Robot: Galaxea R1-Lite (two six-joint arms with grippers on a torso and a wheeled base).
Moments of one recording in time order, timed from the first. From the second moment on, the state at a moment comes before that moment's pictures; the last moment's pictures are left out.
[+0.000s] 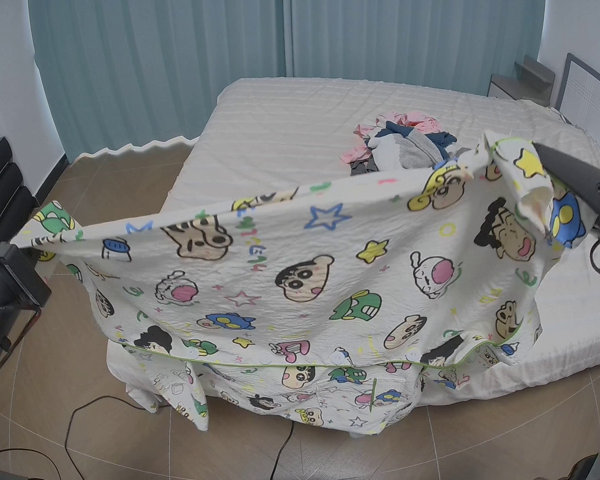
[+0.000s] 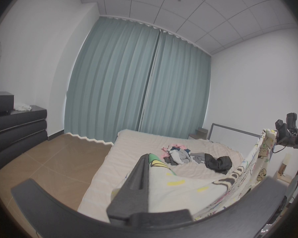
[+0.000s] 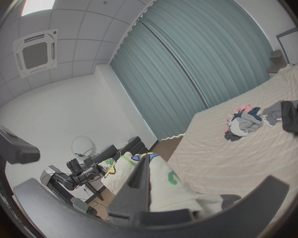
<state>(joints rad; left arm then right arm) -0.44 1.01 -0.37 -0.83 0.27 -0.14 0.63 1.11 -0.74 -0.54 0.14 0.41</state>
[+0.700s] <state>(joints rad) -0.43 1.21 -0.39 -0.86 0.28 -0.21 0.51 1.24 -0.71 -0.59 0.17 0.41</state>
